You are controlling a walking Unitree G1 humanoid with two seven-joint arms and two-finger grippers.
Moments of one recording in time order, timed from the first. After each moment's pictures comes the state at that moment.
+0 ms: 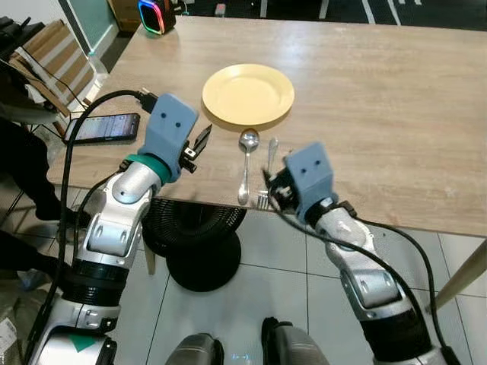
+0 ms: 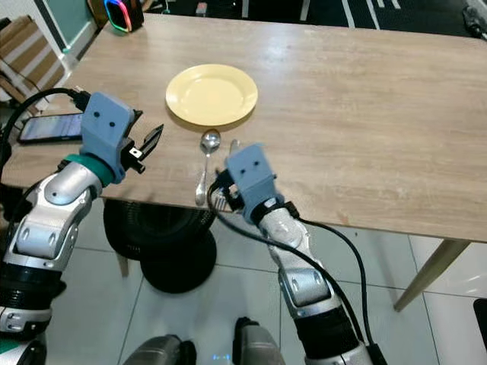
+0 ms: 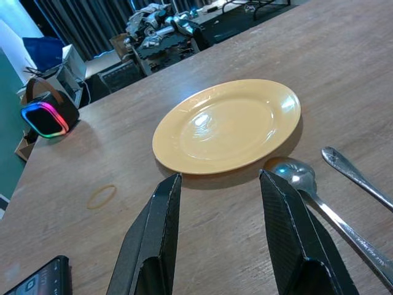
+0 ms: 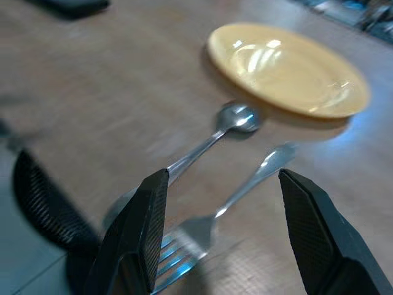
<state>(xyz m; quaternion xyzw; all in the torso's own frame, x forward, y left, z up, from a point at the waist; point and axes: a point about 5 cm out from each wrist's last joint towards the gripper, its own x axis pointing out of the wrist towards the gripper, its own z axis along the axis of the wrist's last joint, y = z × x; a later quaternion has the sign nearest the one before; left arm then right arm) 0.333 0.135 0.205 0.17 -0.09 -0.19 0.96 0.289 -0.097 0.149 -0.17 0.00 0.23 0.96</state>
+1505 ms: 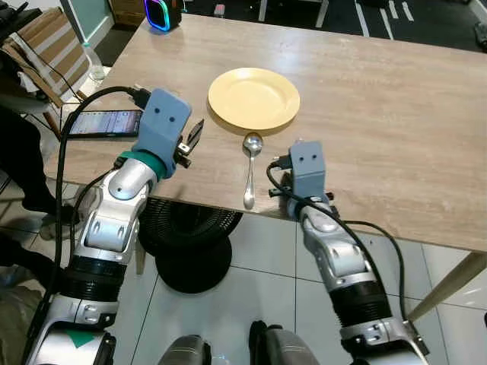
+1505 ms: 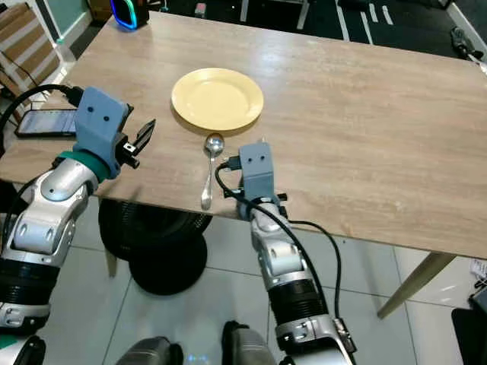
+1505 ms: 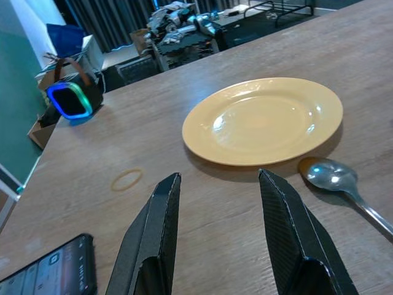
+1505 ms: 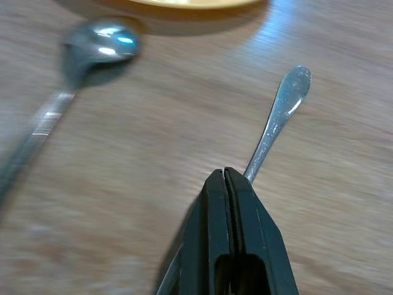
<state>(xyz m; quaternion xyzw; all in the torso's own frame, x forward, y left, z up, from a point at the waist) 0.336 0.145 0.206 0.16 -0.09 -0.16 0.97 0.331 -0.124 0.109 -0.08 0.14 0.02 0.99</state>
